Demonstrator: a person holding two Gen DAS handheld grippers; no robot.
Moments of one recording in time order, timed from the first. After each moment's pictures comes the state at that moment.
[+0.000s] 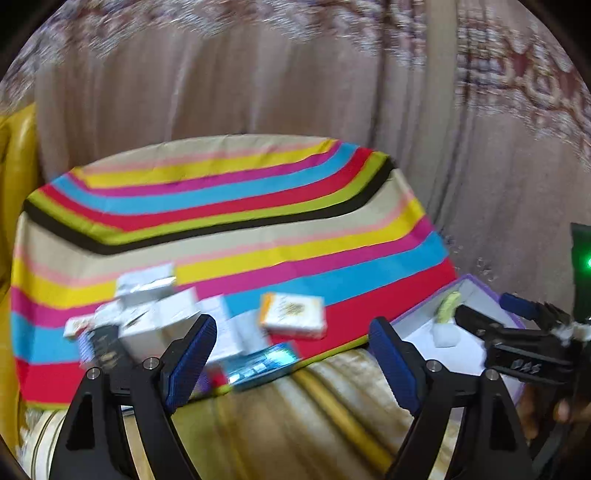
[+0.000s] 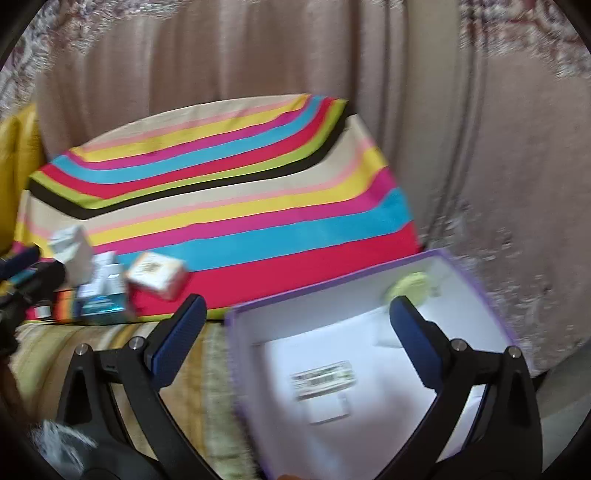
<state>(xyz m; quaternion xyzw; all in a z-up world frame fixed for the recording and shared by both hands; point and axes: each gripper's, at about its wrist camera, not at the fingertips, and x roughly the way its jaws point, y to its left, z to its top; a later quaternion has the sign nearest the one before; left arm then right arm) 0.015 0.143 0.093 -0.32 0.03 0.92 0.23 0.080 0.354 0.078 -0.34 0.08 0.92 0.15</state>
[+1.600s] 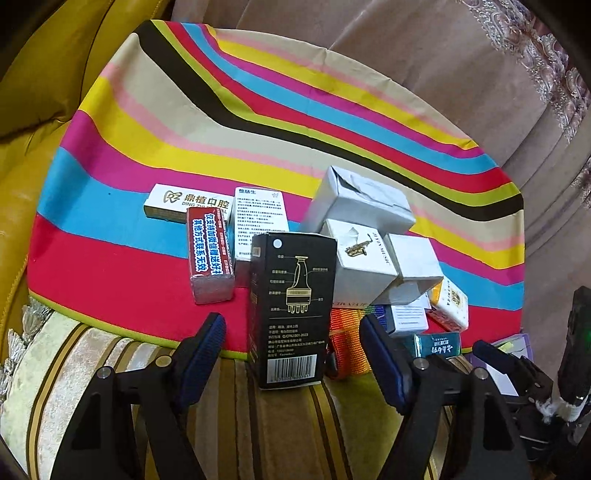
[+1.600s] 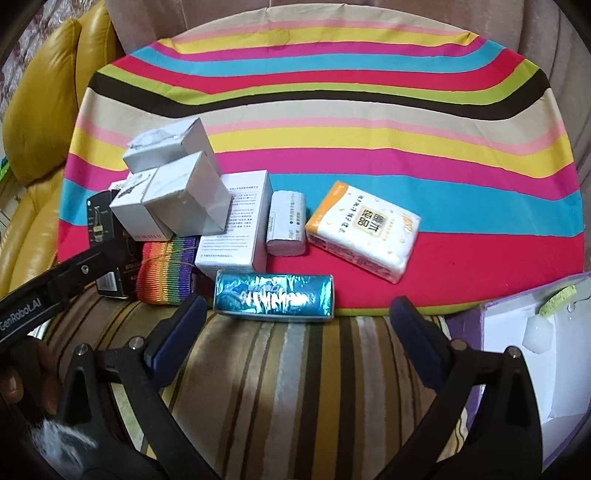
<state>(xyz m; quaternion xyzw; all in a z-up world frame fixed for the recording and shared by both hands) -0.058 0.010 0.018 -0.47 -0.13 0.87 0.09 -0.045 0.200 0.012 -0.49 0.03 0.87 -0.02</state>
